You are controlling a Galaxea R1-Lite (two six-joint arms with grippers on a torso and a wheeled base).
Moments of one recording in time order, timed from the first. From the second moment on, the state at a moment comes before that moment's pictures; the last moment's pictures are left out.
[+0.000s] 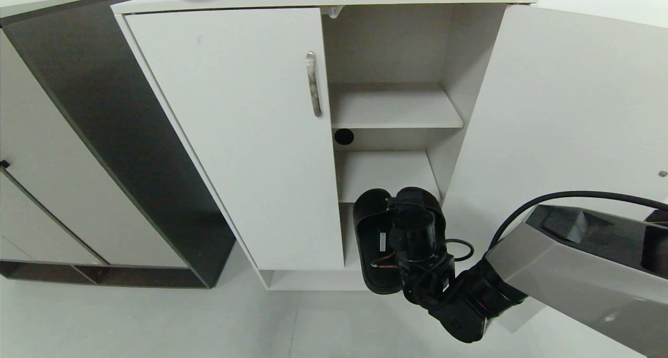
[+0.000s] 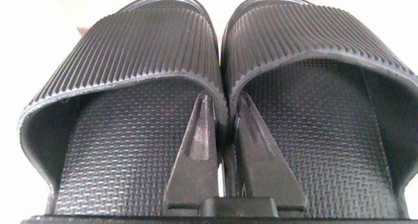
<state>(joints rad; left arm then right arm) 0.00 0.00 0.00 0.00 -0.06 0.03 0.77 2.29 -1.09 -1.03 -0.73 0.14</state>
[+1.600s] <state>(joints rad) 0.00 0.00 0.00 0.00 -0.06 0.03 0.64 2.57 -1.61 -0.85 -0.69 0.13</state>
